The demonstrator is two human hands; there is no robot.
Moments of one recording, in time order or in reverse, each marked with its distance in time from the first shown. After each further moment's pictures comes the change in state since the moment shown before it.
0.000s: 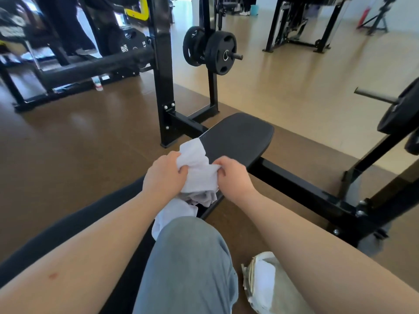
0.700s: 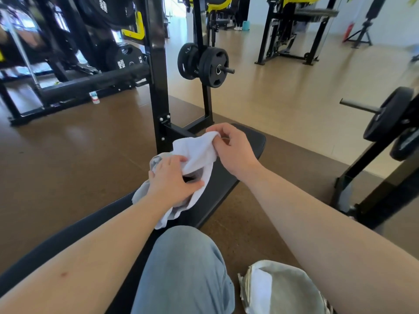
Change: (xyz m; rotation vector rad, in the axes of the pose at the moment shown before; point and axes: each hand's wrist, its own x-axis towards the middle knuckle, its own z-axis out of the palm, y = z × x) left_hand 0.011 0.019 0.000 0.018 -0.019 0.086; right_hand 0.017 -0.053 -0.077 0.440 0.128 -0.179
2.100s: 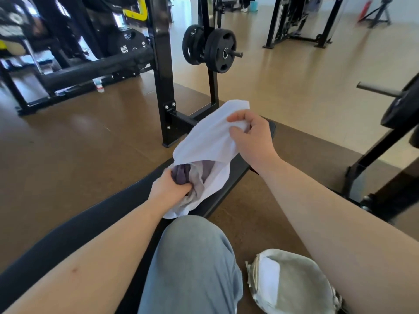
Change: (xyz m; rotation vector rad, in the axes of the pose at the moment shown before) left_hand -0.017 -0.045 0.035 -0.314 -0.185 -0.399; right_hand -0.002 0.013 -0.007 0.070 0.140 0.066
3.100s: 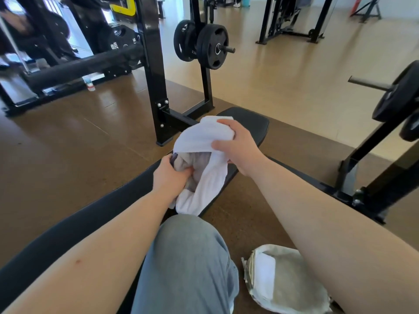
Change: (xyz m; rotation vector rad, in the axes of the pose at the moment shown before) left_hand -0.001 0.035 0.010 -0.298 0.096 0.060; right_hand 0.006 0.031 0.012 0.024 -0.154 0.244
